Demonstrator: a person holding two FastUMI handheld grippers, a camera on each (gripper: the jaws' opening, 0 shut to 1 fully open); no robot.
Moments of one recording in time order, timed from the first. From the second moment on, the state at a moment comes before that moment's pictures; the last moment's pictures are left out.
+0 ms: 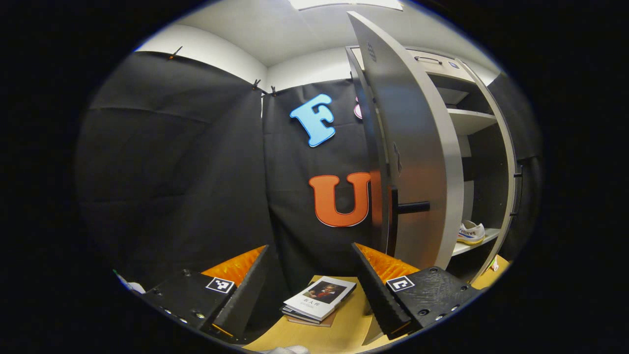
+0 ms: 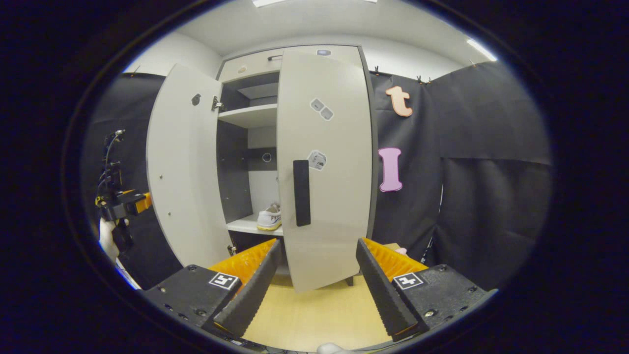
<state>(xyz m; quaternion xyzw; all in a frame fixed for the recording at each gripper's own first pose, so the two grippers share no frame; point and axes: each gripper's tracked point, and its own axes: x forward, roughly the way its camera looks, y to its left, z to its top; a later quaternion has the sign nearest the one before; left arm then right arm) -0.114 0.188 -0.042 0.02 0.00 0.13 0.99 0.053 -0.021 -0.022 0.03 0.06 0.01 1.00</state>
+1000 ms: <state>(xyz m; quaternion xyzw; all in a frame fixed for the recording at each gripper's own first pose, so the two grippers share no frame) -0.094 0.045 -0.040 0.02 0.00 -0.02 1.00 0.043 -0.009 -0.016 0.03 0.06 0.02 1.00</state>
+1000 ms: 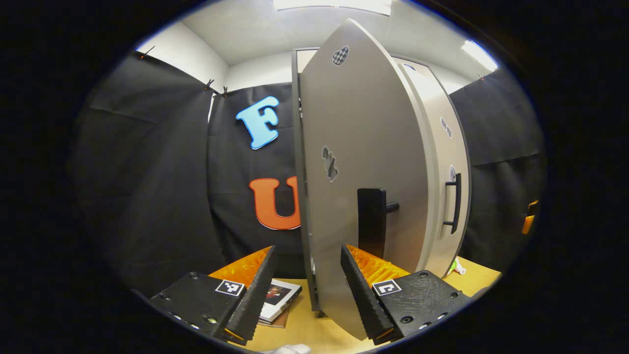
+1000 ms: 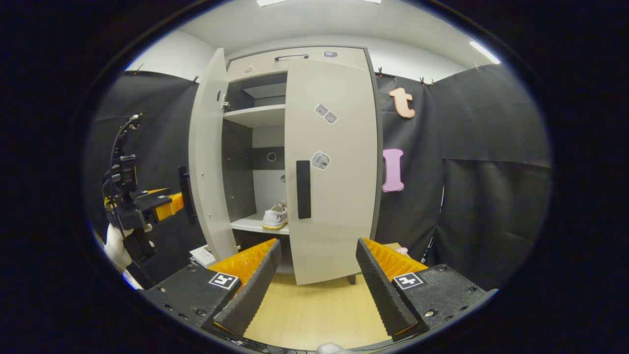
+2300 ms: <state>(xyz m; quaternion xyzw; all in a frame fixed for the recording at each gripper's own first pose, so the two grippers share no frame) -0.198 0.004 -0.019 -0.02 0.00 -0.02 1.00 0.026 -0.041 0.014 0.03 0.02 0.00 1.00</state>
